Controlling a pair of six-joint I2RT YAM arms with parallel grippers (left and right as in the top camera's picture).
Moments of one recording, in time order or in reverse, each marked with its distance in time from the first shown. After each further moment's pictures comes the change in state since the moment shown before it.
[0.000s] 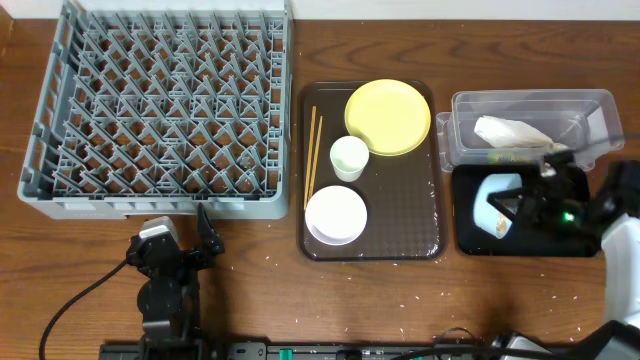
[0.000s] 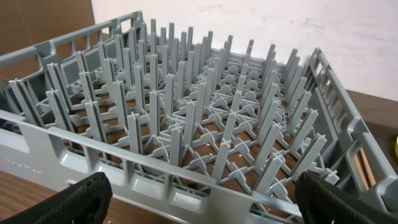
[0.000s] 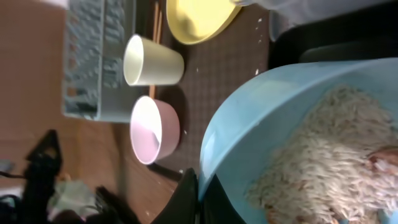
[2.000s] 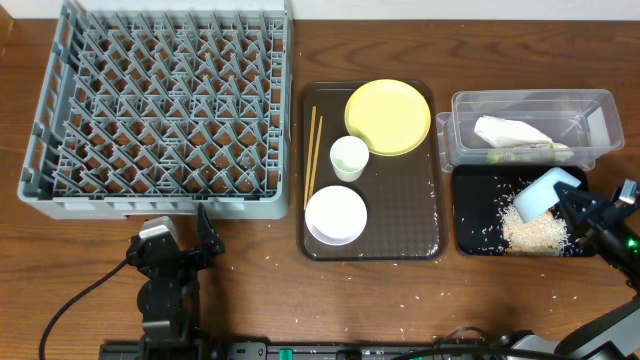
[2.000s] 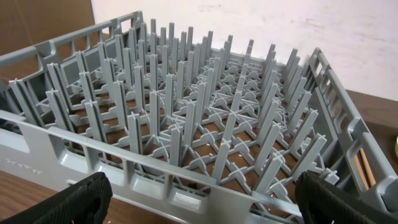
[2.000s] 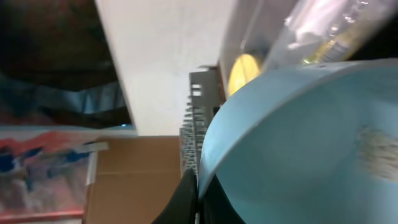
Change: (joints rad) left arm 0.000 0.000 0.000 0.000 0.000 0.000; right arm -0.399 0.138 -0.093 0.302 -0.432 0.384
